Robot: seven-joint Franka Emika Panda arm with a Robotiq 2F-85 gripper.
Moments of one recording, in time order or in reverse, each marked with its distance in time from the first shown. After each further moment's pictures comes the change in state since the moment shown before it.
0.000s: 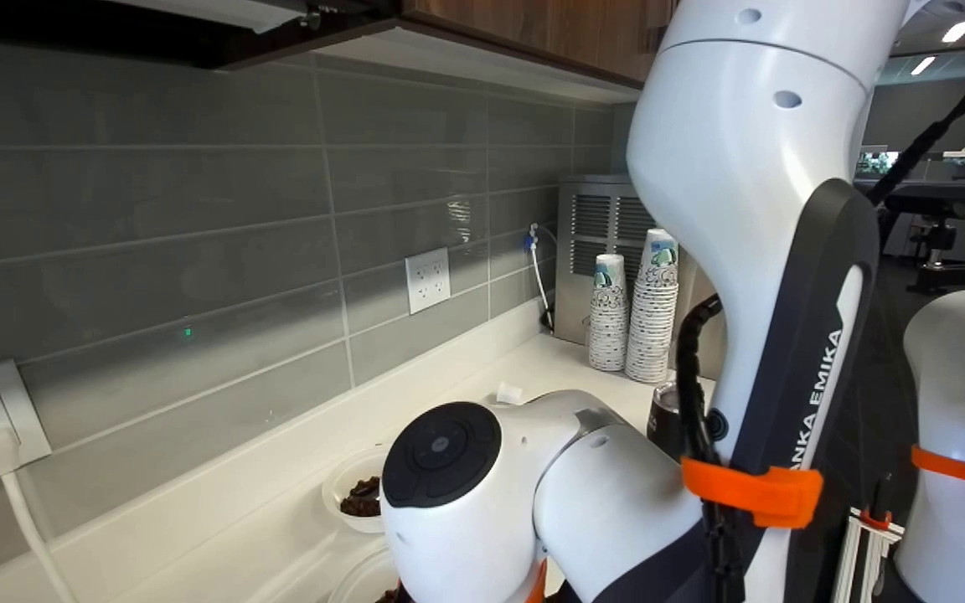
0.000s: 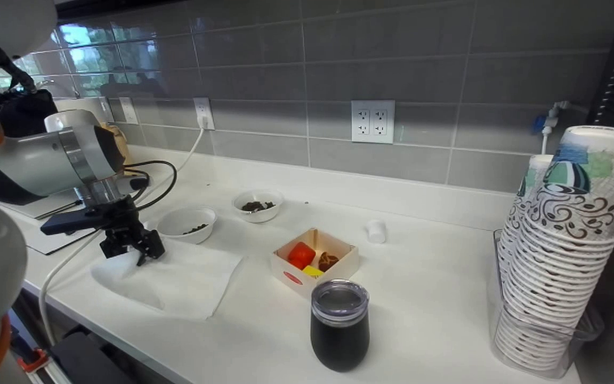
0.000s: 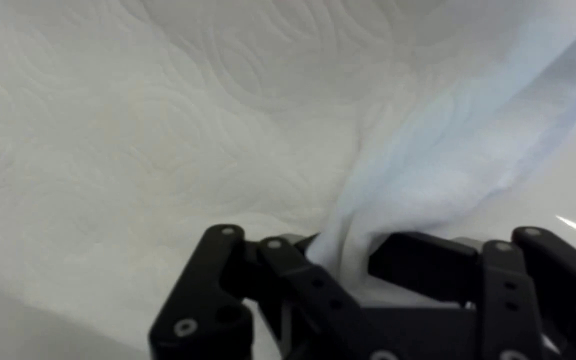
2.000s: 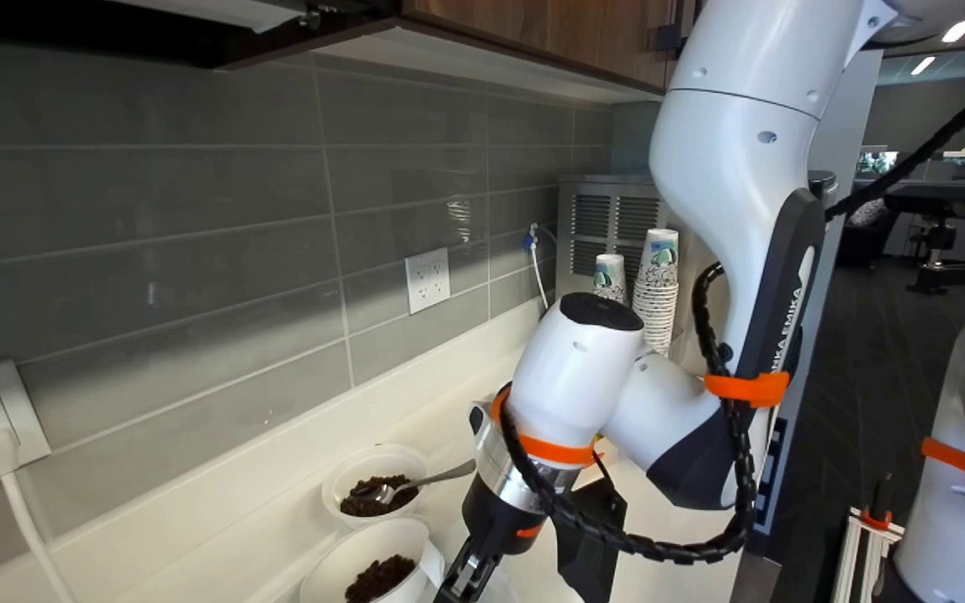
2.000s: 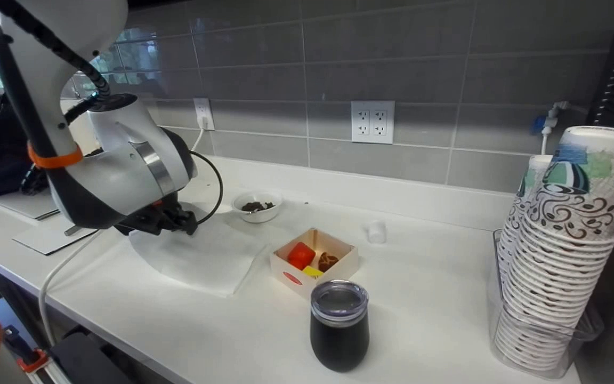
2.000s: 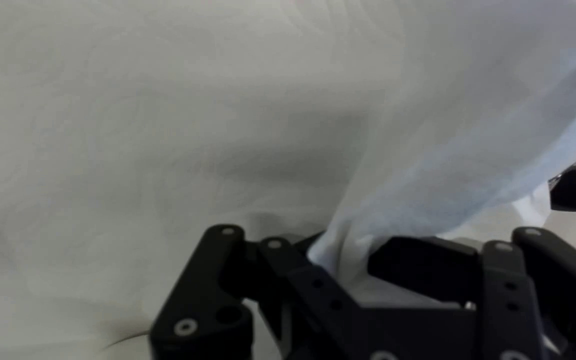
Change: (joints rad) arm -0.440 -0.058 0.000 -0.156 -0.555 0.718 0.323
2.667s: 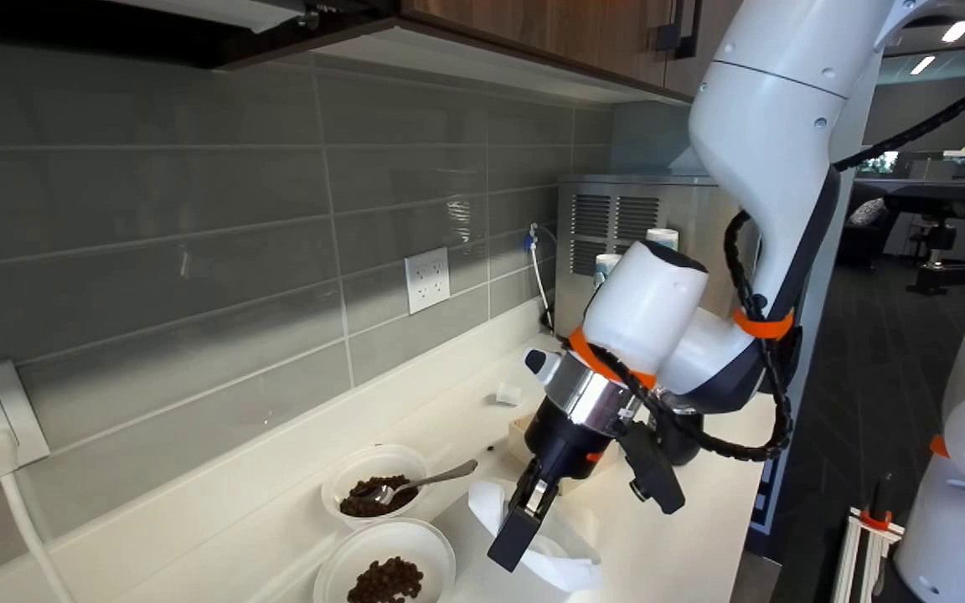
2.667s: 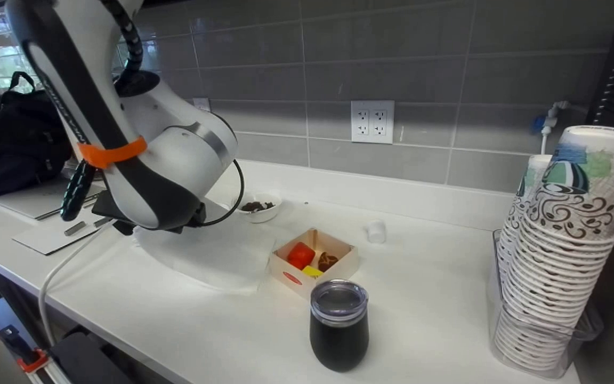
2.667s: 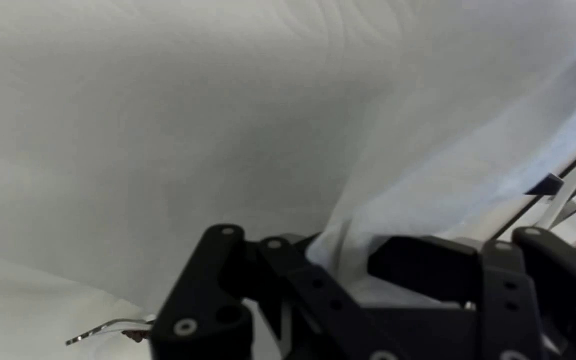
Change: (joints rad) arm -0.206 -0.118 -0.085 0.000 -0.684 0.251 0.335
